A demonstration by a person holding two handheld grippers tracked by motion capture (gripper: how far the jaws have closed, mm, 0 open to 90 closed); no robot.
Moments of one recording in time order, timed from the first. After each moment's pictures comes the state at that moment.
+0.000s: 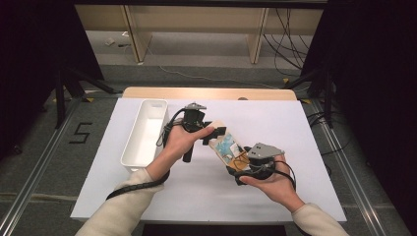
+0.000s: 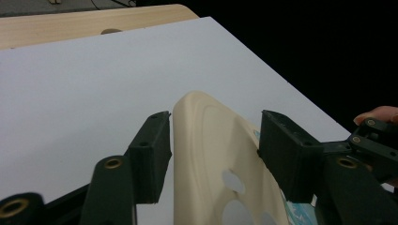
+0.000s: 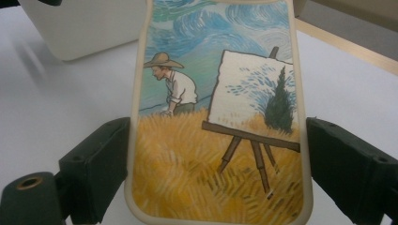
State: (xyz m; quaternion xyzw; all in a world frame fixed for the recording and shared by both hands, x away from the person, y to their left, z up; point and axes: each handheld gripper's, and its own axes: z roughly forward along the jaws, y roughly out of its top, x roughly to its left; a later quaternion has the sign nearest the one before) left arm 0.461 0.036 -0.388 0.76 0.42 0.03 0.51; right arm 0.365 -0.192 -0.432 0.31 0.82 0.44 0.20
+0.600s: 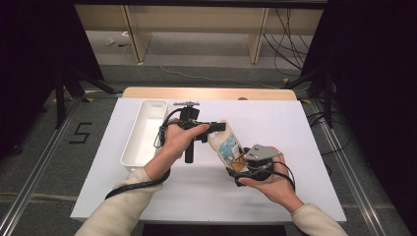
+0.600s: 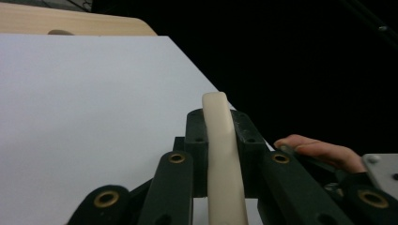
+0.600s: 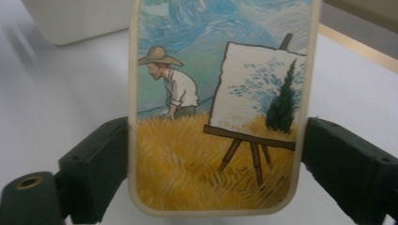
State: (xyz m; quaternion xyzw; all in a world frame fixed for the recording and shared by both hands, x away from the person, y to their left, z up) left arm 0.455 0.044 -0.376 0.71 0.40 -0.06 0.58; right arm 0.366 -0.190 -0.438 0.30 0.83 0.42 0.21
